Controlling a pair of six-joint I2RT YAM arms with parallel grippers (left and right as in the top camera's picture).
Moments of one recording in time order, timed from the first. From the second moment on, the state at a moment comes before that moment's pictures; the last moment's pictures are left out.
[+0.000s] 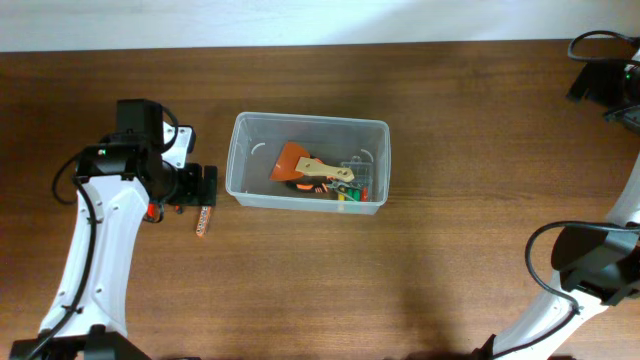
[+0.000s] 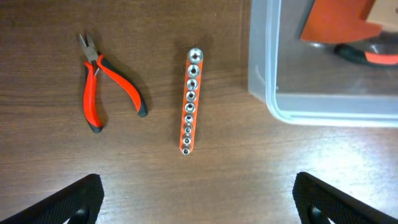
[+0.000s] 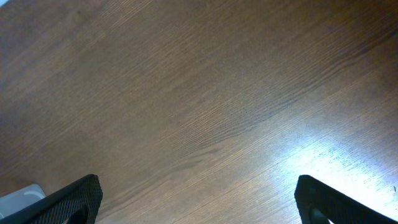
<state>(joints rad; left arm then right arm) 0.05 1.53 1.32 -1.08 0.05 0.11 -0.43 2.09 2.45 -1.56 0.01 0.15</state>
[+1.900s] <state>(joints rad) 0.05 1.95 1.23 -0.84 0.05 0.23 -0.43 2.09 2.45 -1.56 0.01 0.15</state>
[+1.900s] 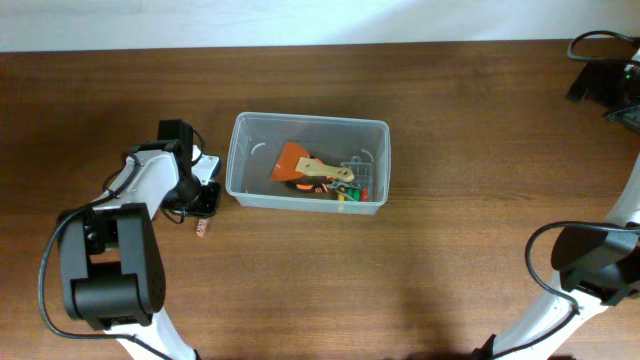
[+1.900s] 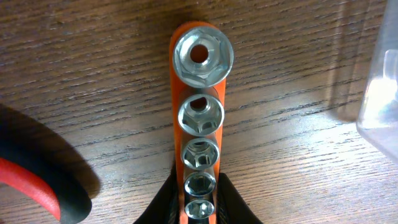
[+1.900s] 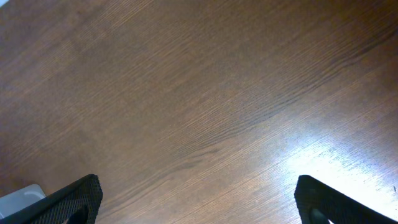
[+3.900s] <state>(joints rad) -0.34 1.94 1.64 -0.92 0.04 0.07 -0.43 2.09 2.45 -1.56 0.01 0.15</state>
